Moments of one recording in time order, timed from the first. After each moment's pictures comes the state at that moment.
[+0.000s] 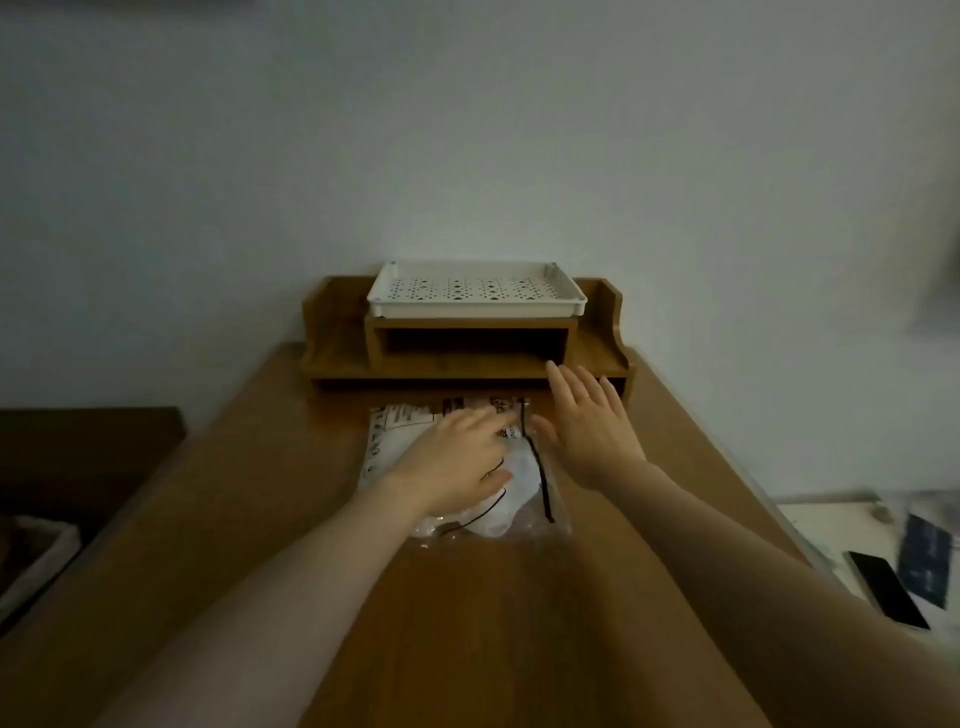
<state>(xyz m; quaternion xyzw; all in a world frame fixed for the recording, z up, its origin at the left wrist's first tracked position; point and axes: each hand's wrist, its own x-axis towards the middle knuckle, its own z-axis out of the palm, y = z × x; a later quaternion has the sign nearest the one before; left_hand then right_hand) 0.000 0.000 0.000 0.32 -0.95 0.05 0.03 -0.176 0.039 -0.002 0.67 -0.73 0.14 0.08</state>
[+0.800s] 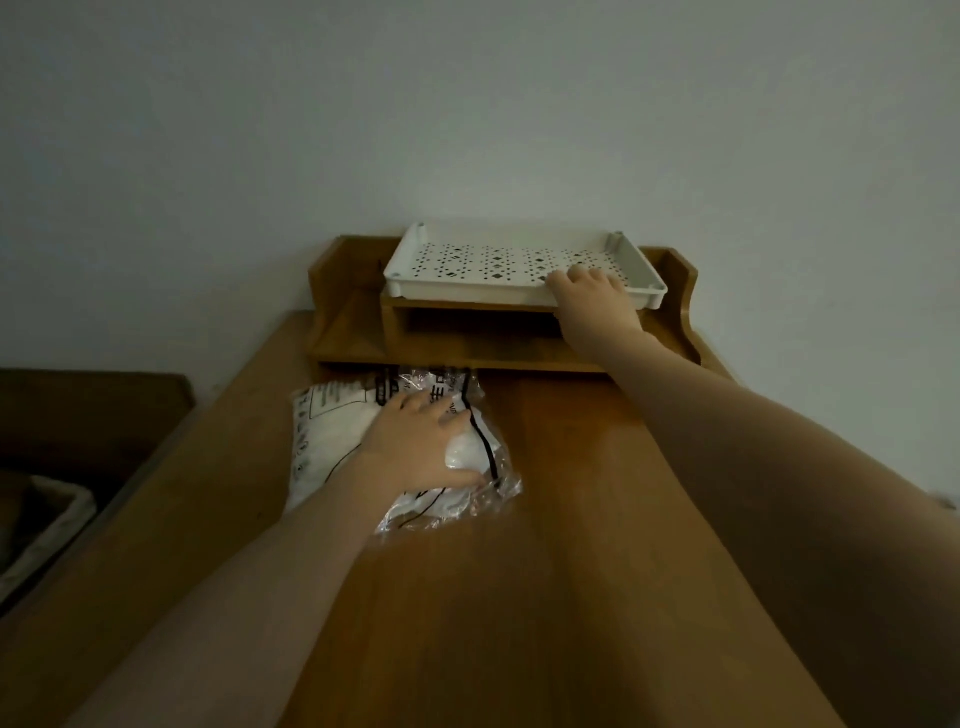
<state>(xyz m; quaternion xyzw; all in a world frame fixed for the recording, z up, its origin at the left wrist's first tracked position) 0.031 -0.111 -0.043 0.44 -0.89 0.08 -0.10 -0.188 -0.127 0.046 0.70 -0.69 0.10 0.15</state>
